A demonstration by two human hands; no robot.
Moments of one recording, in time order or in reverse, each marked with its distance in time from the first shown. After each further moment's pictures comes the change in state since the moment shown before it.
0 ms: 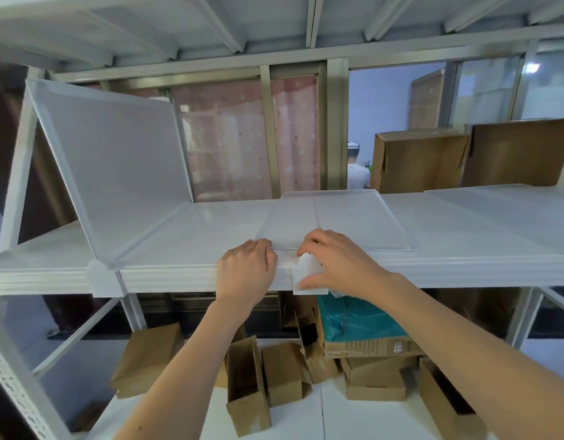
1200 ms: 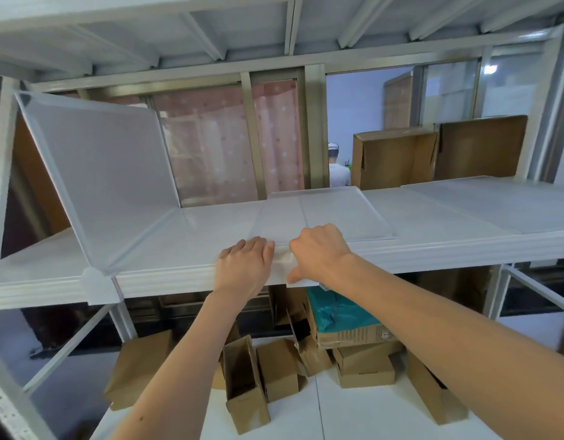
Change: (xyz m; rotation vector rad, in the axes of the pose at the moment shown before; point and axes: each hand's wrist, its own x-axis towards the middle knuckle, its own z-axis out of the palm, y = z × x) left_hand 0.003 -0.001 -0.005 -0.049 -0.212 0.100; right_hand 0.014 -0.047 -0.024 -0.522 -0.152 0.207
